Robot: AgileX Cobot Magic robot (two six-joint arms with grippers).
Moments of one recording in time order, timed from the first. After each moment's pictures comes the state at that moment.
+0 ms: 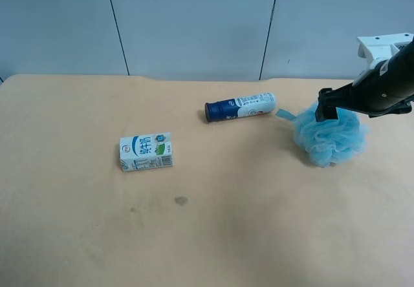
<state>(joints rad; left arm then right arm) 0.00 -0.01 -0.50 -0.09 1.06 0.08 0.08 1.56 -0.85 -0.12 0.42 0.09</state>
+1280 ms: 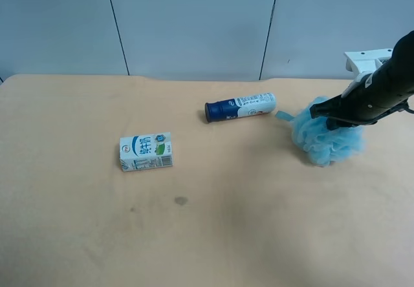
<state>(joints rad) 0.00 -0.01 -0.50 -0.09 1.06 0.08 0.08 1.65 -0.85 -0.12 0.37 0.09</state>
